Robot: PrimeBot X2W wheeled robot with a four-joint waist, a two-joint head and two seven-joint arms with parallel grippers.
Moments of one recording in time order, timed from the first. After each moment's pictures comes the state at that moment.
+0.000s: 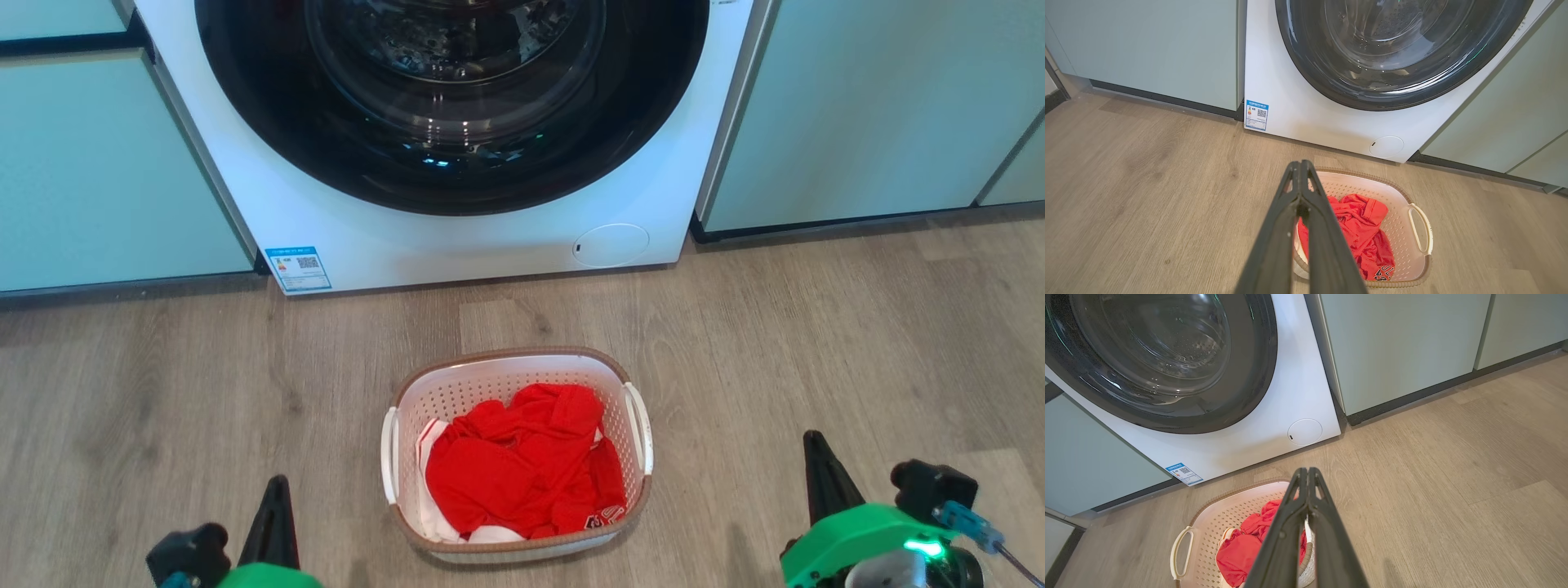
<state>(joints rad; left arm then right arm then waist) 0.20 0.06 -0.12 0.18 -0.37 0.06 -0.21 0.05 -0.04 0.07 0.32 0.44 0.13 -0.21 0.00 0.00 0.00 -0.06</state>
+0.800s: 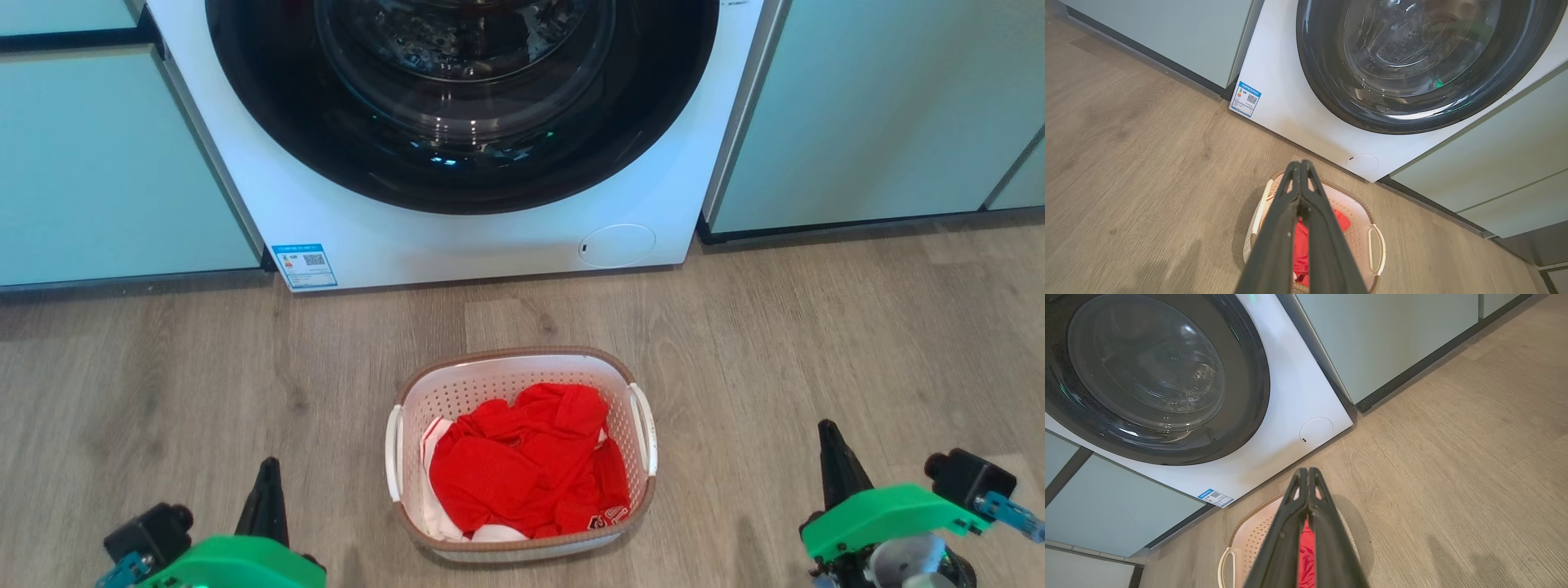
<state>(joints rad) 0.14 0.06 -0.09 0.21 -0.66 0.02 -0.15 0.02 -0.04 0.03 0.31 0.72 0.13 -0.15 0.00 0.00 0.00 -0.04</state>
